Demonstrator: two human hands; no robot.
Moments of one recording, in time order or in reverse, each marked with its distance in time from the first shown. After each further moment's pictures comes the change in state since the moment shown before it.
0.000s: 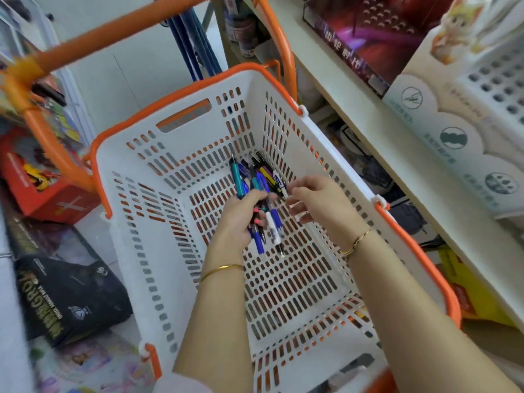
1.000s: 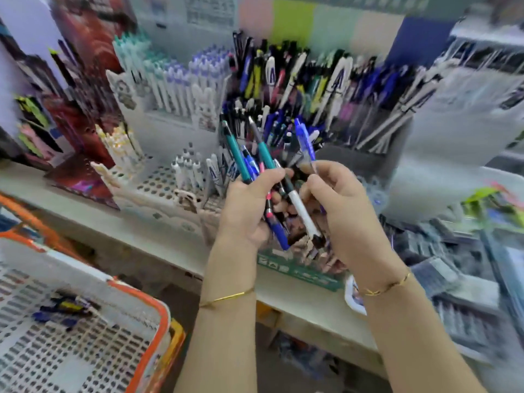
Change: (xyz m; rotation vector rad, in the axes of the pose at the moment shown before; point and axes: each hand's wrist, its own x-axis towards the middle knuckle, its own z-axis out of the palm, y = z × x) left_hand -0.311 -0.101 0.339 0.126 -0.877 0.243; right_hand -0.326 0.081 -0.298 0.613 0.785 -0.472
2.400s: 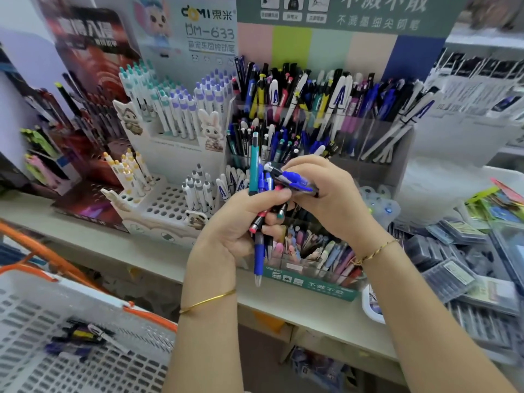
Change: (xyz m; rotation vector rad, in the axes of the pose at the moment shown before) left_hand -0.001 0.047 -0.025 0.164 -0.396 -0.302; right_hand 0.054 0.008 0.001 -0.786 -0.121 -0.769
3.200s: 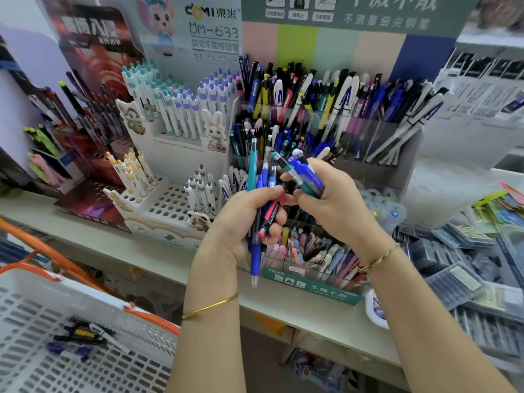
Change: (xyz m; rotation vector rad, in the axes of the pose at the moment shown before) left_hand 0.002 0.001 -0.005 0.123 0.145 -0.011; right_hand 0.002 -0.008 0.002 0.171 -0.054 0.251
